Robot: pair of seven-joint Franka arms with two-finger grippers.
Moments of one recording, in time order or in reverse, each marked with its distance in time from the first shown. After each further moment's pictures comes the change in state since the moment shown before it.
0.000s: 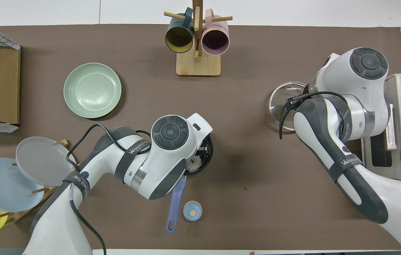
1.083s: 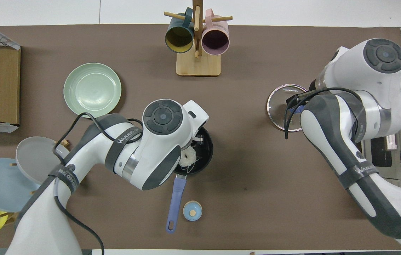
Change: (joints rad) left arm 0.028 -0.036 0.026 0.129 0.007 -0.166 0.019; right arm 0.001 -0.077 0.004 0.060 0.006 -0.142 0.000
